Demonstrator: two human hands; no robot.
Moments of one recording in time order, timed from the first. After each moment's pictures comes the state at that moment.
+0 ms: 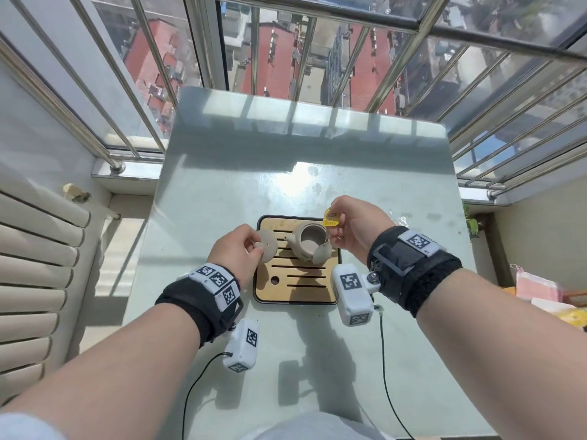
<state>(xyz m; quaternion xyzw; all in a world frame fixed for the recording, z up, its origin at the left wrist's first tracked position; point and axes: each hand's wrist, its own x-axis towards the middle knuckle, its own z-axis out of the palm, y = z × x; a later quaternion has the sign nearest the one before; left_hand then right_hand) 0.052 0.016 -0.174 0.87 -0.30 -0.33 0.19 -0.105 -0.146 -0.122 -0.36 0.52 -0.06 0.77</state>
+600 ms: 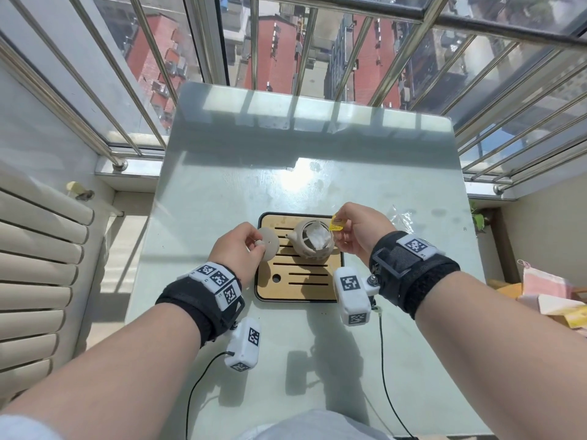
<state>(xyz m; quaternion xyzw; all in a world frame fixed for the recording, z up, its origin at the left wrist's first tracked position) 0.040 0.012 -0.167 0.87 -0.29 -0.34 0.20 -0.125 -0.154 -0.141 -0.39 0.58 -0.04 0.71</state>
